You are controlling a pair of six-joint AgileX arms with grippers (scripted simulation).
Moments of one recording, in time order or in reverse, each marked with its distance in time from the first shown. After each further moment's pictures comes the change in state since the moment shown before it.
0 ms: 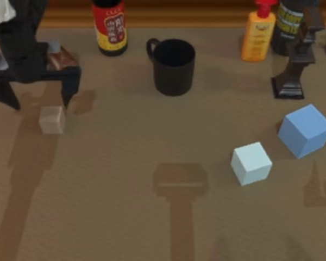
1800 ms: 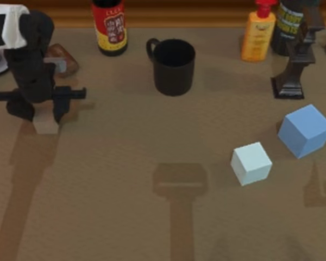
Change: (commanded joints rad) left arm -0.001 0.078 -0.131 0.213 0.001 -0.001; right arm 0.000 0.000 0.000 0.000 0.000 0.000
